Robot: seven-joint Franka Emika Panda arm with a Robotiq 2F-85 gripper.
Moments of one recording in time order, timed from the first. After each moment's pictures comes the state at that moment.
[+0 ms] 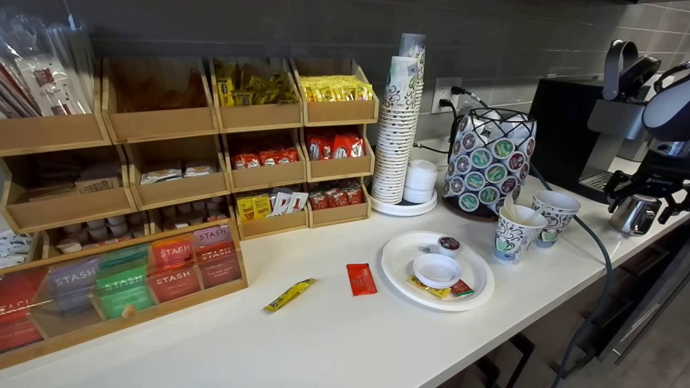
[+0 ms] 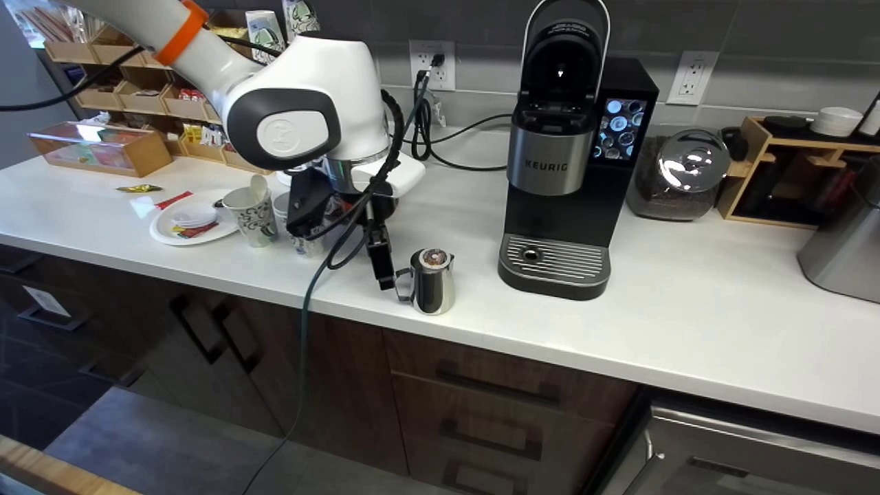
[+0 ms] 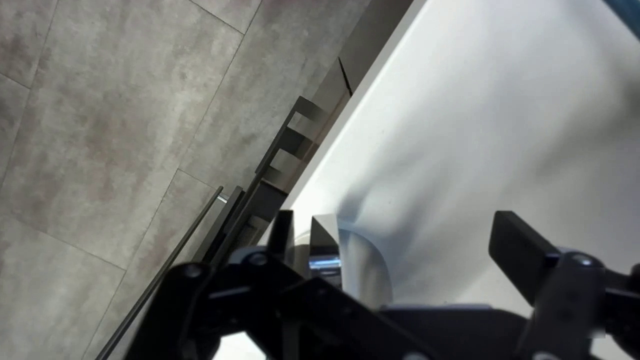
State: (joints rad) arm -0.31 0.37 -0.31 -2.16 0.13 2.57 0.27
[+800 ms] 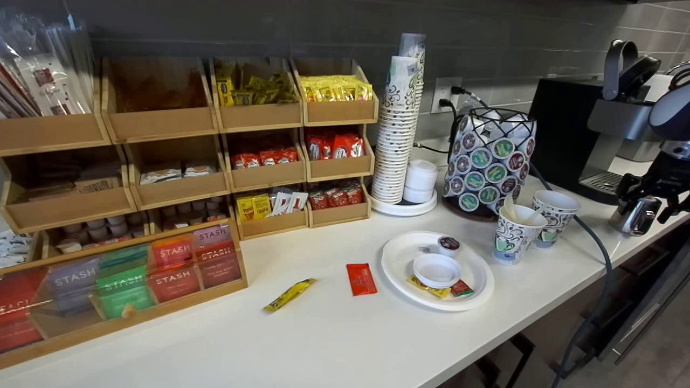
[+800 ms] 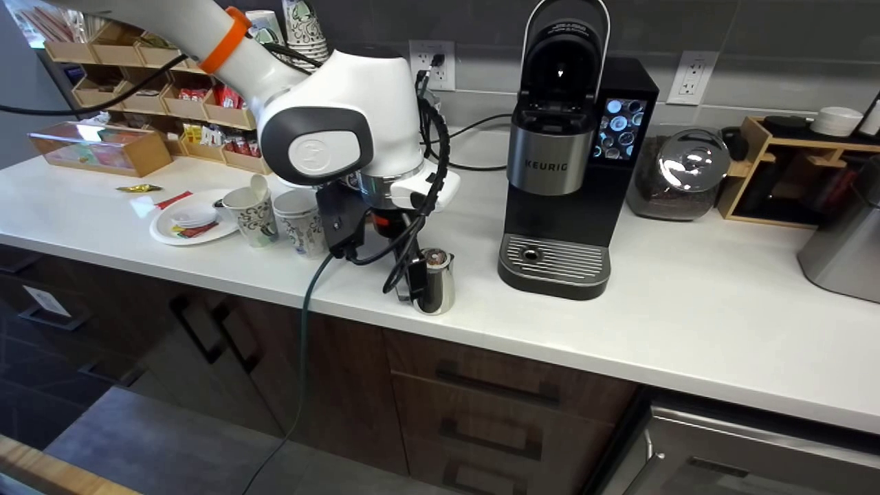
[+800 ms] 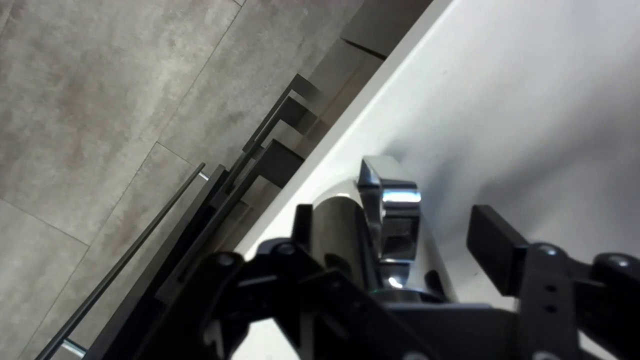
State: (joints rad) arm -0.42 0.44 -0.26 -2.07 0.21 2.57 0.03
